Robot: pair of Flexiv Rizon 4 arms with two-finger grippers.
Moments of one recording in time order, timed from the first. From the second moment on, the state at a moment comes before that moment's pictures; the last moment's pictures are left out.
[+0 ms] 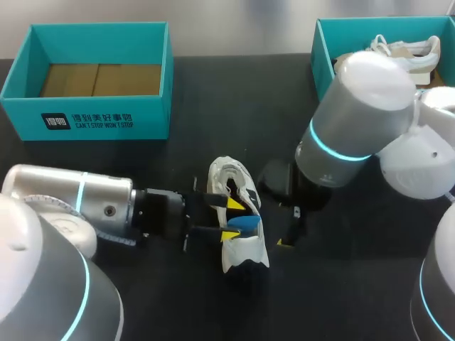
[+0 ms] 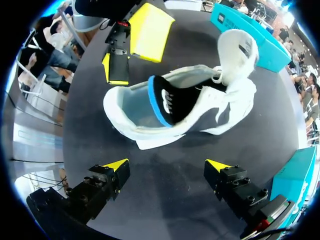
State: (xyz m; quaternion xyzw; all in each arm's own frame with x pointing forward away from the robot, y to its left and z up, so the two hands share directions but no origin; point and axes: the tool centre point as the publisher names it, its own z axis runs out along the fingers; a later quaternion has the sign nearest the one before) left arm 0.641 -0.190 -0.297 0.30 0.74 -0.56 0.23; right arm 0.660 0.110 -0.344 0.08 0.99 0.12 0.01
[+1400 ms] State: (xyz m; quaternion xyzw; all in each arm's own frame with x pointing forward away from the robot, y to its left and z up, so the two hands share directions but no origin) left arm 0.652 -0.094 -0.235 0.49 0.74 -0.45 0.09; right arm 0.660 0.019 -0.304 0.08 0.99 0.14 0.02
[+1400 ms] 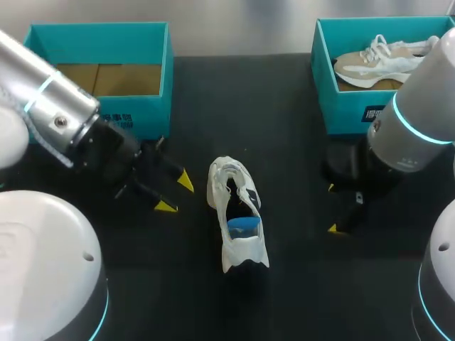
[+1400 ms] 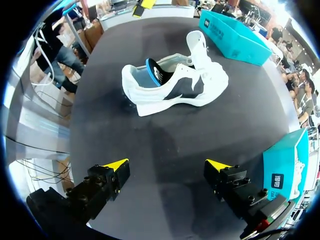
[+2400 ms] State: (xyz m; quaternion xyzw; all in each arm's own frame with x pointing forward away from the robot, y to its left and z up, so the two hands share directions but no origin) left arm 0.665 -0.087 -0.207 0.64 0.70 -0.32 -0.05; right arm 0.662 -0.019 -0.296 0.09 0.98 0.15 0.01
